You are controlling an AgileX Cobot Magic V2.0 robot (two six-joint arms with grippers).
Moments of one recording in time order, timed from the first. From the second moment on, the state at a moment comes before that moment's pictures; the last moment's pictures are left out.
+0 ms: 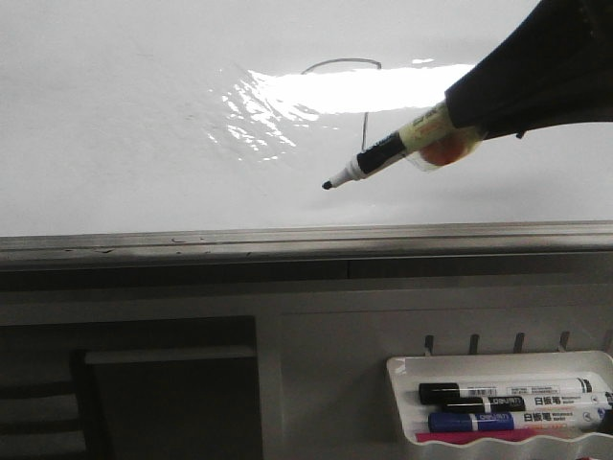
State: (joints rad) left arm -0.50 0.79 -0.52 -0.47 -0.07 0.29; right arm 0.11 1.14 -0.66 1.27 0.78 -1.16
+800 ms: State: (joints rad) left arm -1.00 1.34 -0.75 -0.10 -0.11 0.29; right arm 0.11 1.14 -0.86 0.97 1.03 -0.81
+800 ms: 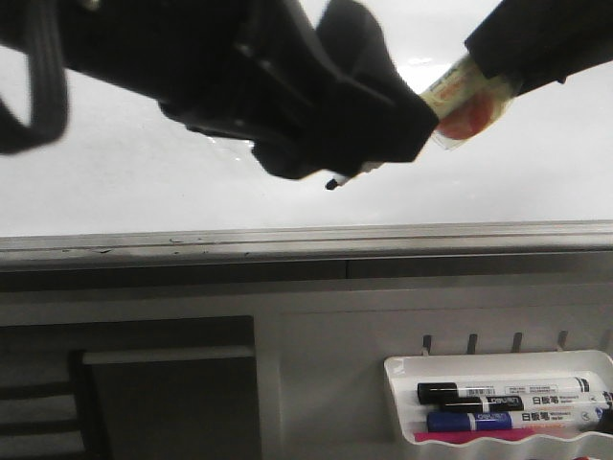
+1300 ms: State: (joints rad) left arm -1.00 1.41 -0.78 -0.05 -0.10 0.29; right arm 0.13 1.14 -0.86 0.96 1.05 -0.81
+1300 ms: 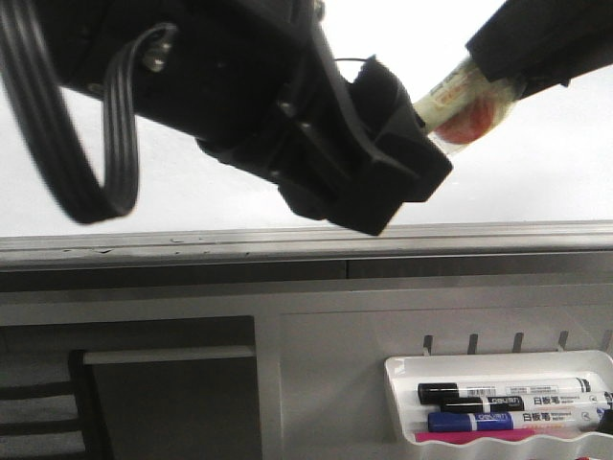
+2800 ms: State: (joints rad) left arm -0.66 1.24 -0.65 -0.80 -0.26 0.29; right arm 0.05 0.96 -0.88 0.93 0.99 -0.81
